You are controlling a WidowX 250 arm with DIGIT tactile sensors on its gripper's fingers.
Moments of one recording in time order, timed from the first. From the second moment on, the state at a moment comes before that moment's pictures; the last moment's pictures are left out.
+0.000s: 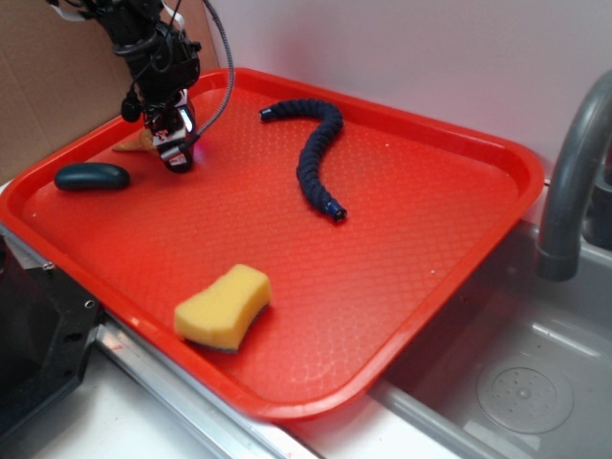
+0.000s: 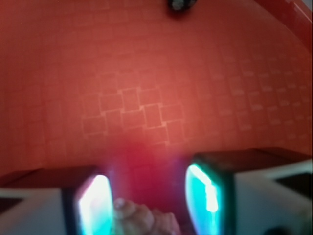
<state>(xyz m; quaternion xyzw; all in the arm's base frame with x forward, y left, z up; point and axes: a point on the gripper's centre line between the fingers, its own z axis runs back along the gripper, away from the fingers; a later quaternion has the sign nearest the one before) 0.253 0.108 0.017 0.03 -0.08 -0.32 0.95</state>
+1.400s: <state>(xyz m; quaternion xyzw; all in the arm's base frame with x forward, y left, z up) 0.269 0.104 0.082 0.06 0.02 -0.20 0.98</state>
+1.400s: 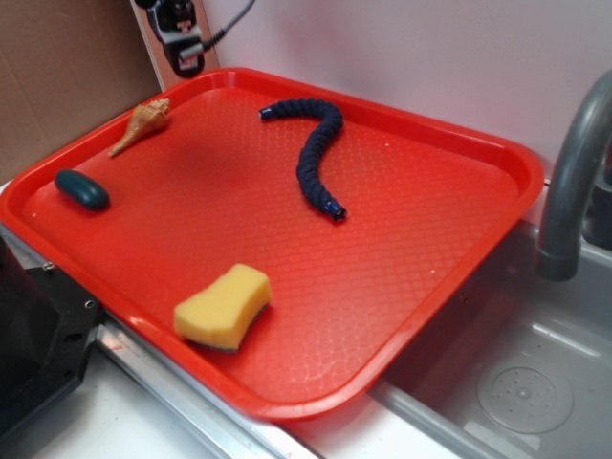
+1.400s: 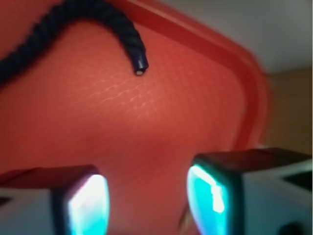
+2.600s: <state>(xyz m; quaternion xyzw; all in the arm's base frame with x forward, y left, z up) 0.237 0.113 0.078 0.12 -0.06 0.10 0.99</state>
